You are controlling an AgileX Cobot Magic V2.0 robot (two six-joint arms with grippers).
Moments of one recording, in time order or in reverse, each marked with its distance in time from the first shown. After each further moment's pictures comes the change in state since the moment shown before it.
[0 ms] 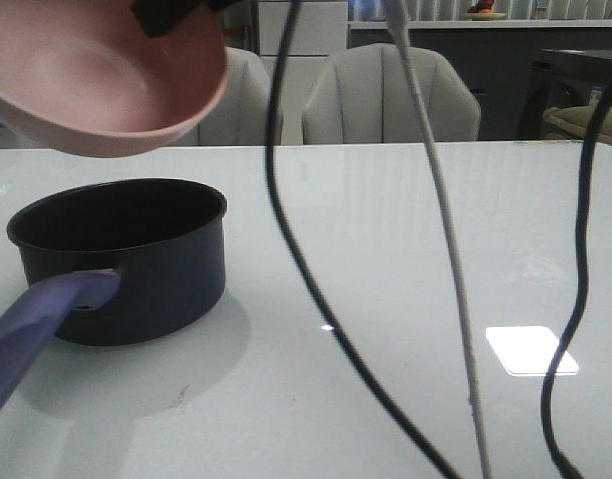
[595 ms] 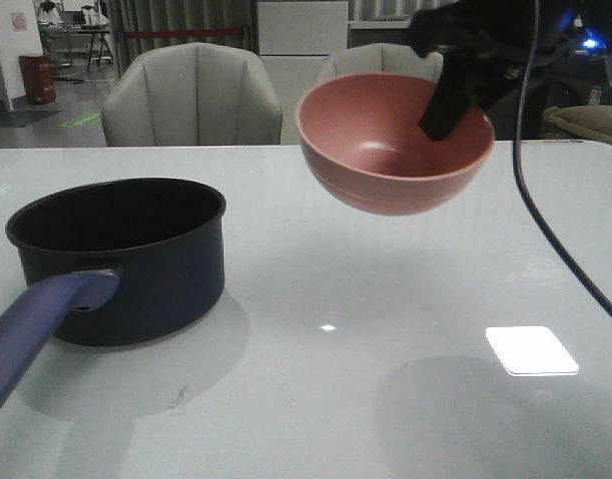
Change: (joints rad) left arm 0.000 0.000 0.000 0.000 0.000 0.000; right arm -0.351 0.034 0.000 -0.562 0.291 0.671
